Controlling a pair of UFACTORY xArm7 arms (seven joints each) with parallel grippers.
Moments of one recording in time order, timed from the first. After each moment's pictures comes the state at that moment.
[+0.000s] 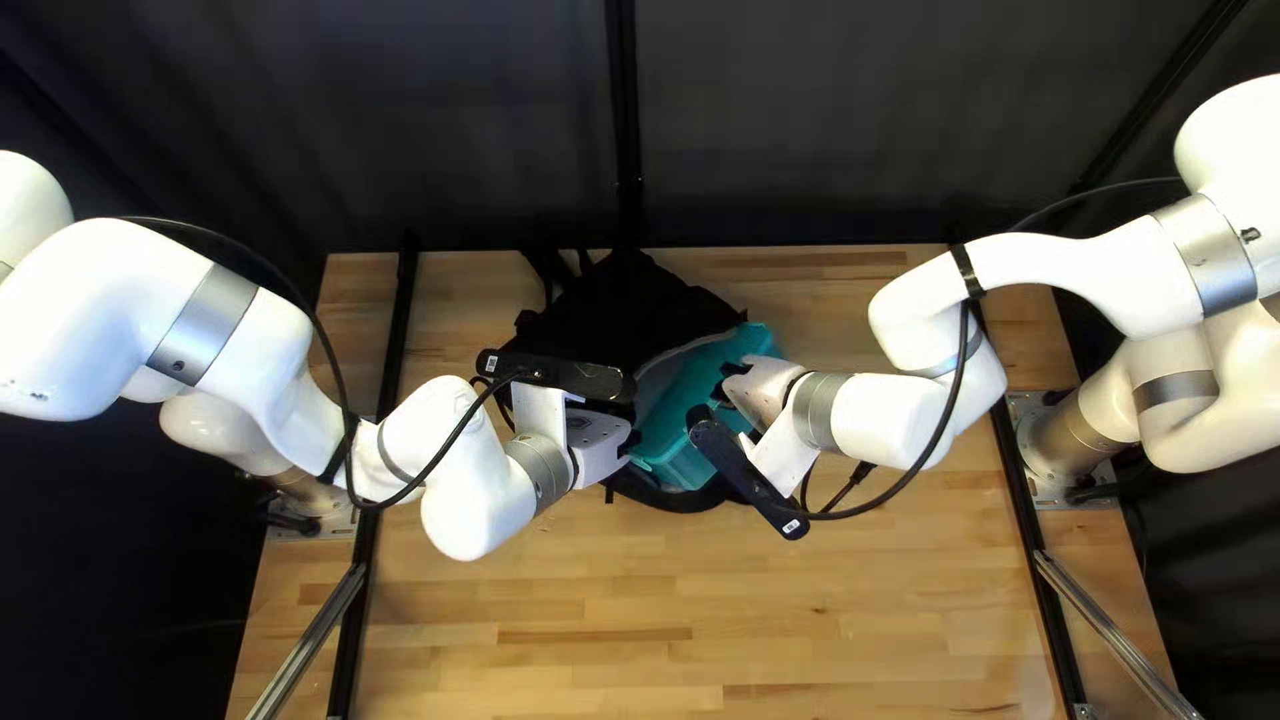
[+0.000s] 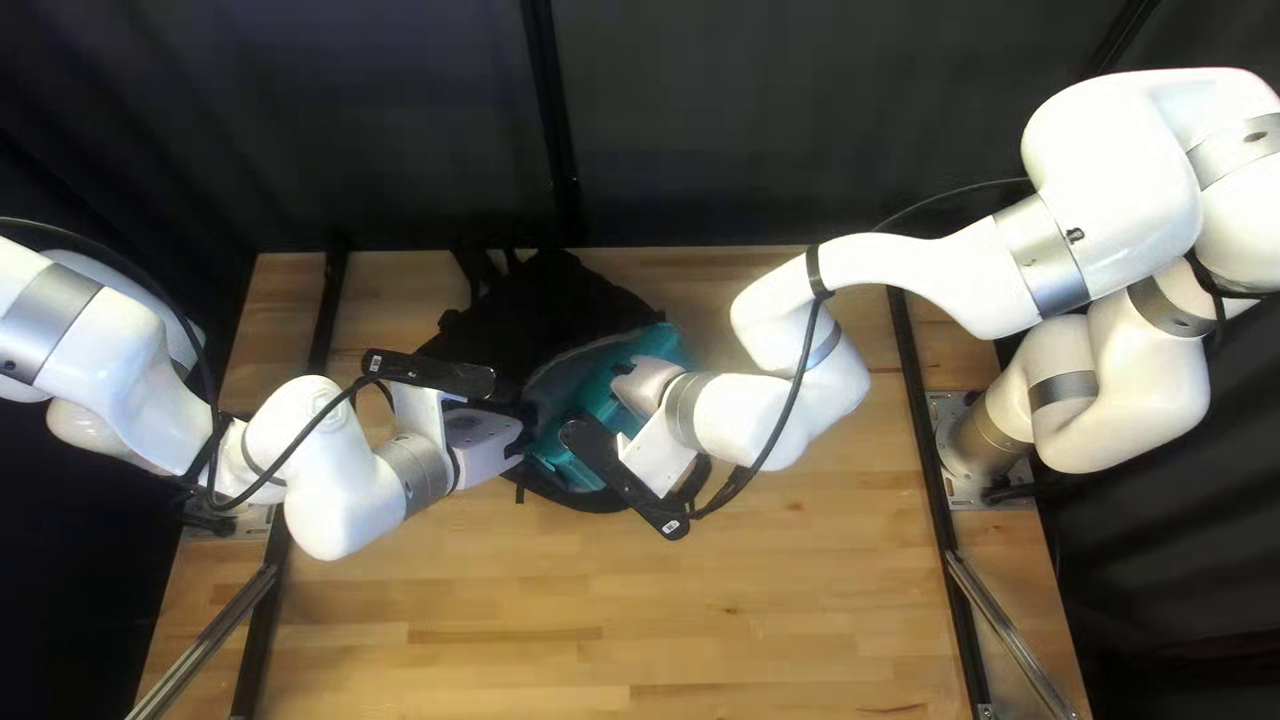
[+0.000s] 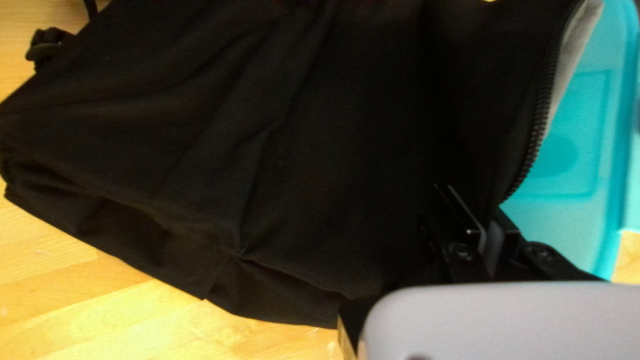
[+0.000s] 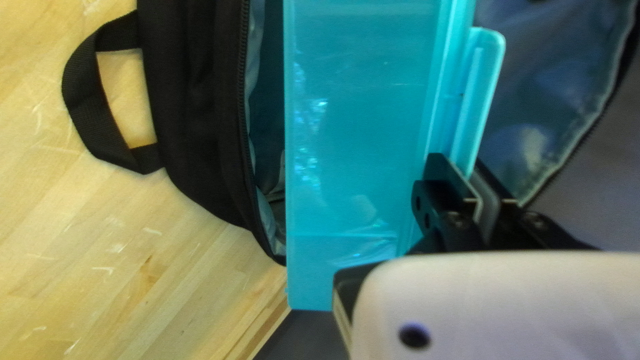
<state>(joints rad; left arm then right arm) -0.27 -0.21 -0.07 0.62 1.15 0.89 -2.48 -0.09 -0.13 0.30 0.86 -0.87 0.77 -0.14</state>
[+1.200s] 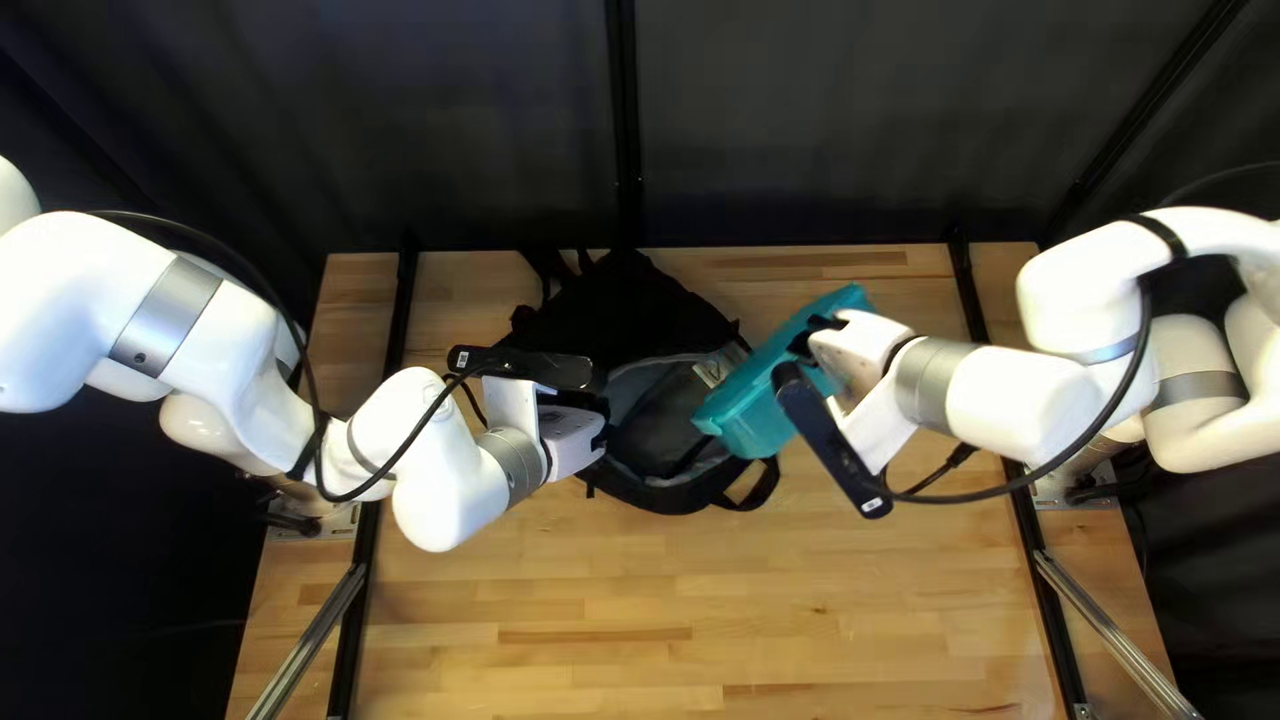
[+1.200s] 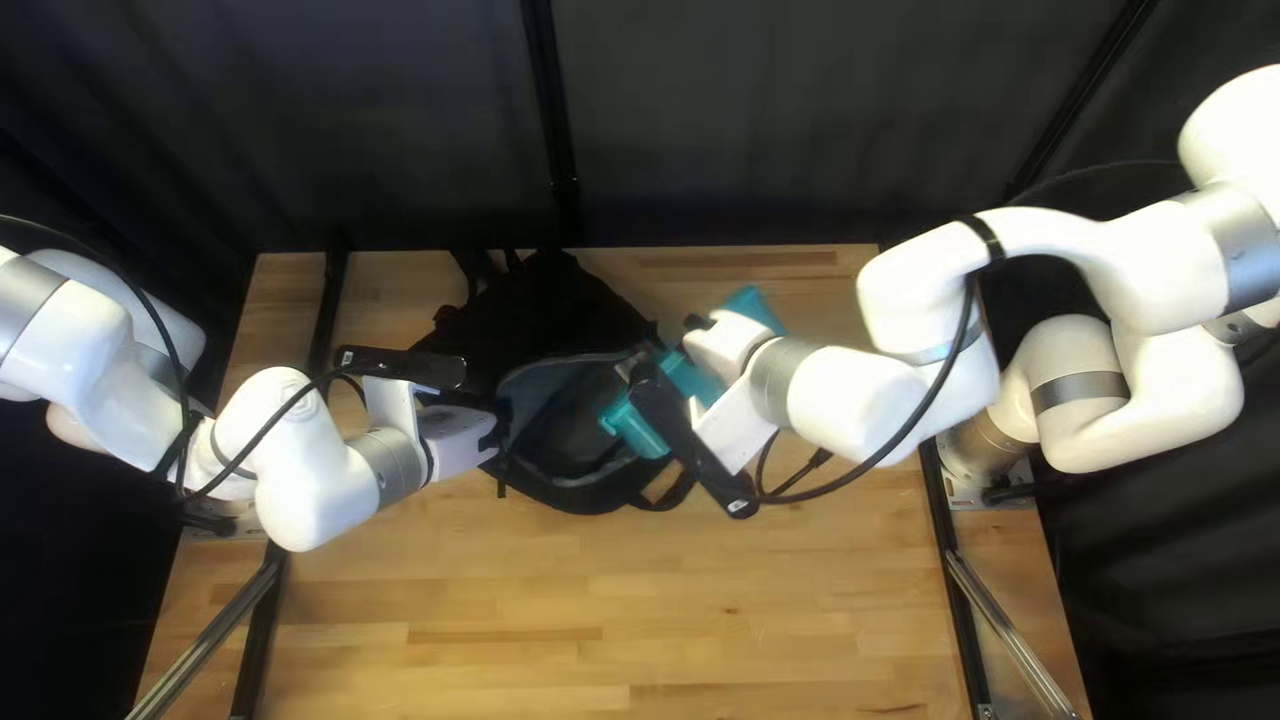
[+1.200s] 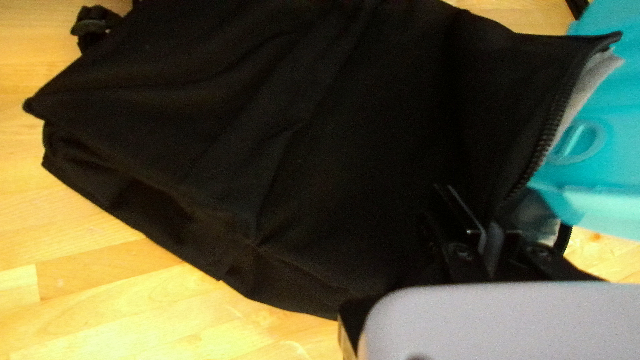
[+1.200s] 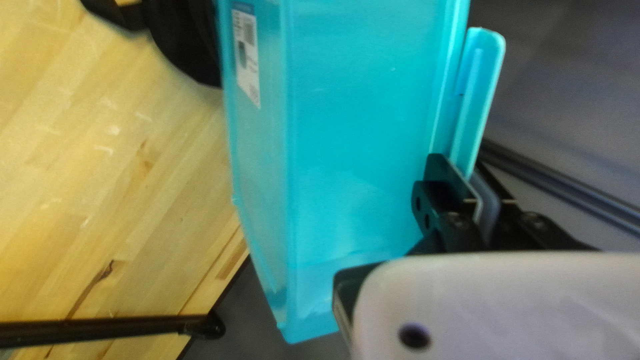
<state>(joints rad) -0.29 -0.35 -0.07 0.51 1.06 0.91 -2.45 -0.03 -0.51 0.29 0.76 -0.71 1.06 -0.26</state>
